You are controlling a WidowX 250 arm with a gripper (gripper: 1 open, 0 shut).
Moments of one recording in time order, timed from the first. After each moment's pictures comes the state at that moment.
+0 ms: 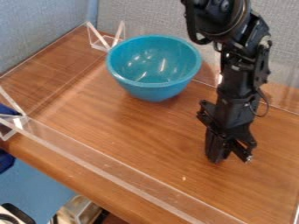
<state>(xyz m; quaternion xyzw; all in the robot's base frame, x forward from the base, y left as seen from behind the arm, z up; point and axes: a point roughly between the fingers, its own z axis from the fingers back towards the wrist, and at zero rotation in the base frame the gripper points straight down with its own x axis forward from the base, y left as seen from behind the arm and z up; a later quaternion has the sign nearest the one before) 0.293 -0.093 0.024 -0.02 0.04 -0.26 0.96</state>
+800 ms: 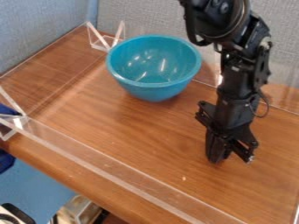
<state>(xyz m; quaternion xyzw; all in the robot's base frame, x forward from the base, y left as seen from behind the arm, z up) 0.285 -0.092 0.022 -0.02 0.05 -0.25 0.97</state>
